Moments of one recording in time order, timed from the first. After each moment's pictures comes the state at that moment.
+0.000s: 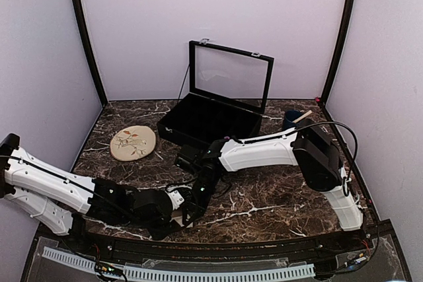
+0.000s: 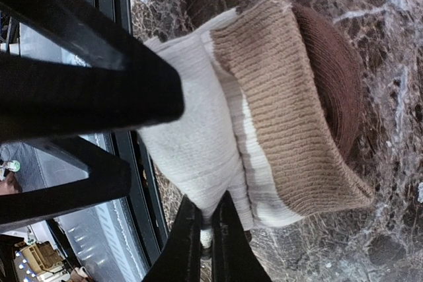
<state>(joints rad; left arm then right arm) -1.39 1.30 0.63 -0.41 -0.27 -0.41 1.15 2.29 1.74 -0.79 -0.70 -0.08</state>
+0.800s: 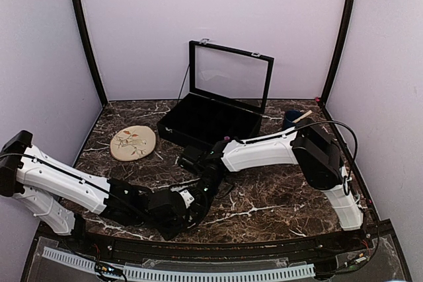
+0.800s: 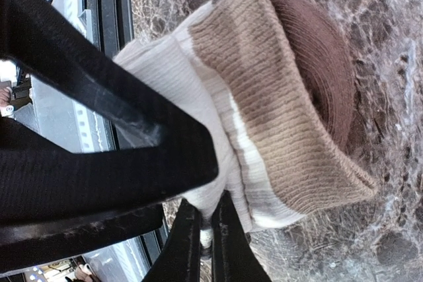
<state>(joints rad) -1.39 1.44 0.71 -0.39 -0.27 -0.45 1.13 2.29 1.70 -0.77 -0.75 -0.08</state>
